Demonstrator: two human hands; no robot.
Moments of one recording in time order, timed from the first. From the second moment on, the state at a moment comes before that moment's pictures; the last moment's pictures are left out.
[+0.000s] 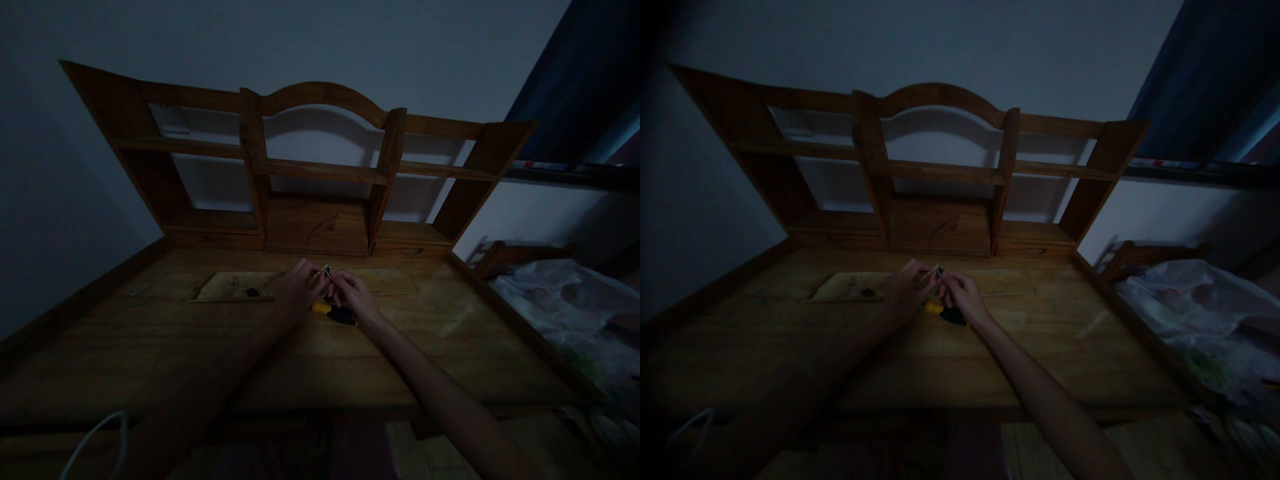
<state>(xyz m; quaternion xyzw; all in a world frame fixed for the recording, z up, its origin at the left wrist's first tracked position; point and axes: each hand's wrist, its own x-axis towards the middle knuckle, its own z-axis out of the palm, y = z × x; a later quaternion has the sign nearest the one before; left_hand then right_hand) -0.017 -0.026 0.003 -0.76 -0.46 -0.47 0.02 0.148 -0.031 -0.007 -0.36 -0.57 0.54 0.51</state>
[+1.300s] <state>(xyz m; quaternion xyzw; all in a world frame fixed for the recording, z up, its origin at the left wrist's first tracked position) -0.016 -0.026 0.000 -0.77 -0.46 -0.44 0.05 0.148 -0.031 -0.006 -0.36 -0.57 0.54 0.51</state>
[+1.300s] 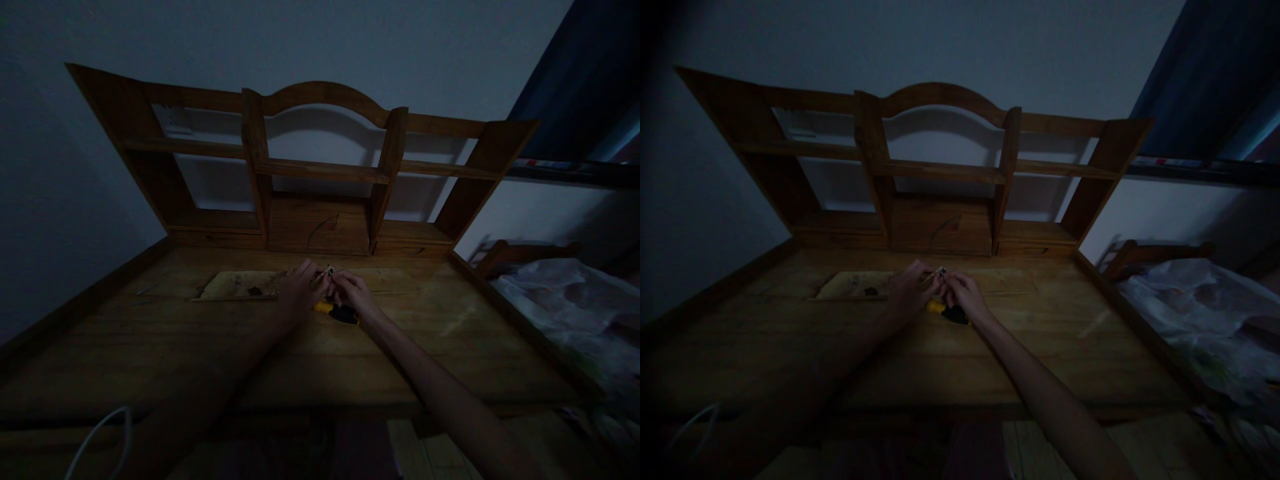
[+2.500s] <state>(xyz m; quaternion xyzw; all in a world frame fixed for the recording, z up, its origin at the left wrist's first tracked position) -0.016 -0.028 0.002 -0.76 -0.47 -0.44 0.04 0.147 -0.031 -0.005 -0.38 -0.55 0.53 0.53</state>
